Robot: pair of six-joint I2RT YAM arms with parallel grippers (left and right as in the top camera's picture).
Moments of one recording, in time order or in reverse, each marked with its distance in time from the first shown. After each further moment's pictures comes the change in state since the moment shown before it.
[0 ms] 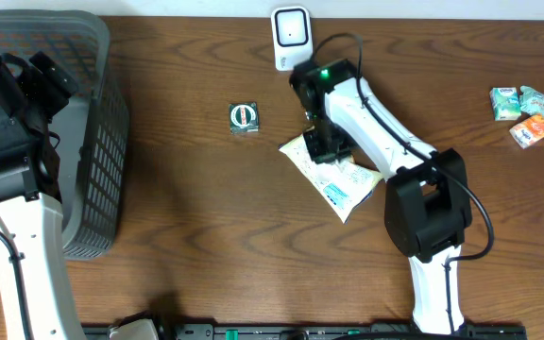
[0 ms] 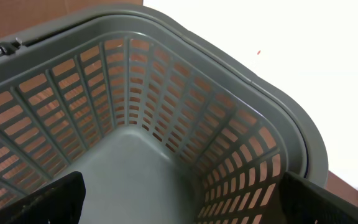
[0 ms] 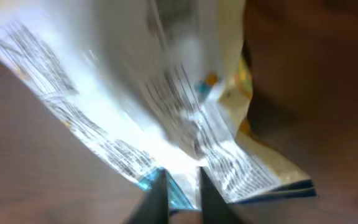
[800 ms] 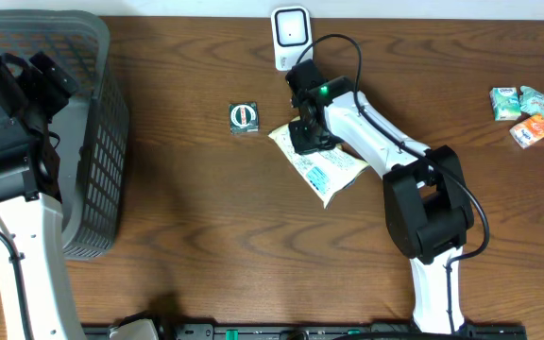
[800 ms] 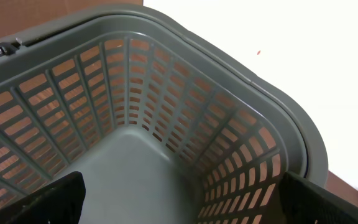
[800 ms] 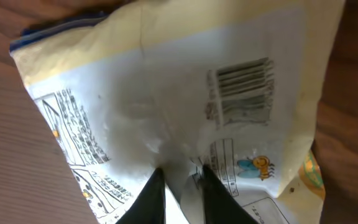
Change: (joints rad) left arm 0.000 0.000 0.000 0.000 0.000 0.000; right arm 0.000 -0.013 -0.180 0.460 -0.122 0.002
